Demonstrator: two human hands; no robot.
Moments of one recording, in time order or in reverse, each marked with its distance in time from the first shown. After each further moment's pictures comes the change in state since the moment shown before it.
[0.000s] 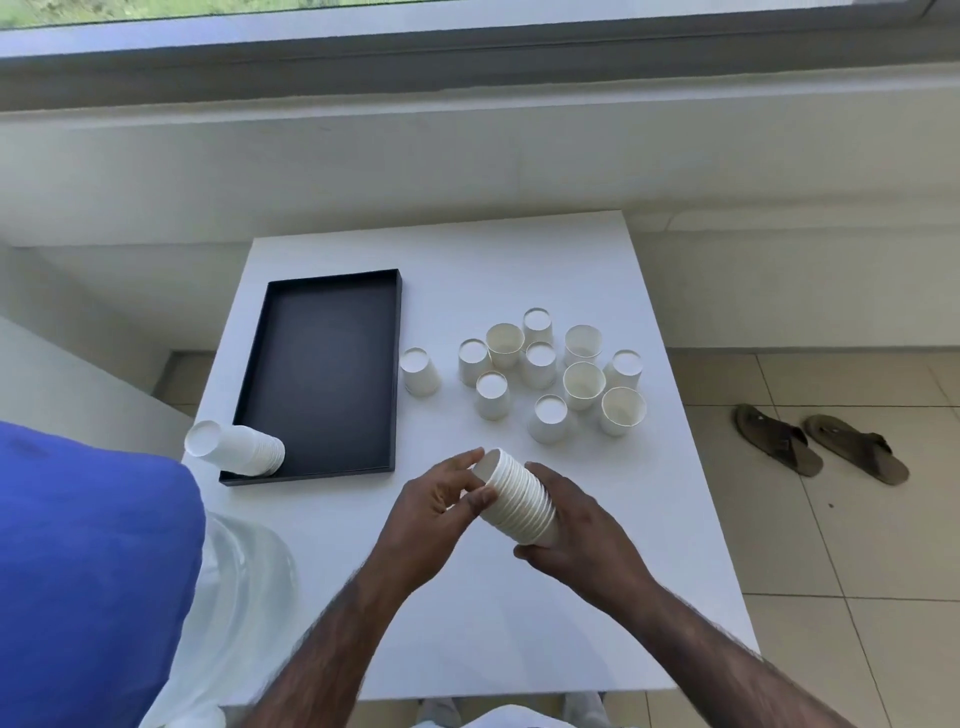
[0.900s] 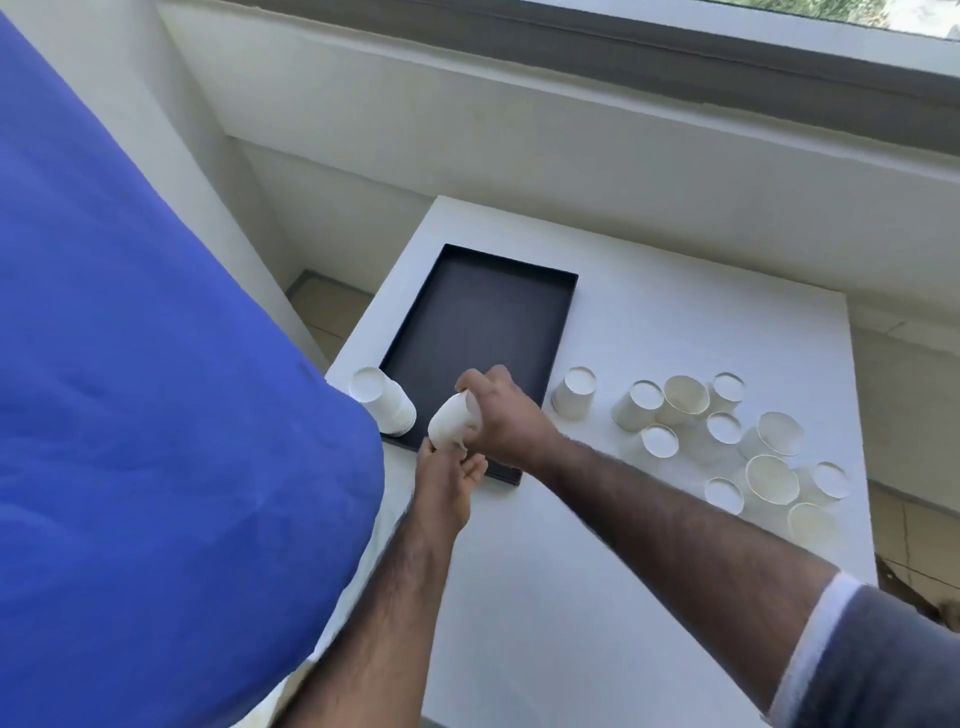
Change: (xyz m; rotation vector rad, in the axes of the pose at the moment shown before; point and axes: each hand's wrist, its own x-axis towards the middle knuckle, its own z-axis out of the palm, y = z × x) left_hand 0.074 -0.159 -0.118 -1.226 0.736 -0.434; right_hand 0.220 -0.207 0.151 -0.343 -0.335 -0.361
